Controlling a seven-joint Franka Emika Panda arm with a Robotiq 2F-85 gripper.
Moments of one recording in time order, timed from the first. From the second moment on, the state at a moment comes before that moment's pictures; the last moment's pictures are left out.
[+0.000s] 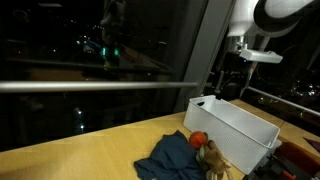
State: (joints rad) arm 0.20 0.22 0.10 -1.94 -0.09 1.96 0.55
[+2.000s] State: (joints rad) arm 0.28 0.55 0.11 -2.03 0.01 2.24 0.59
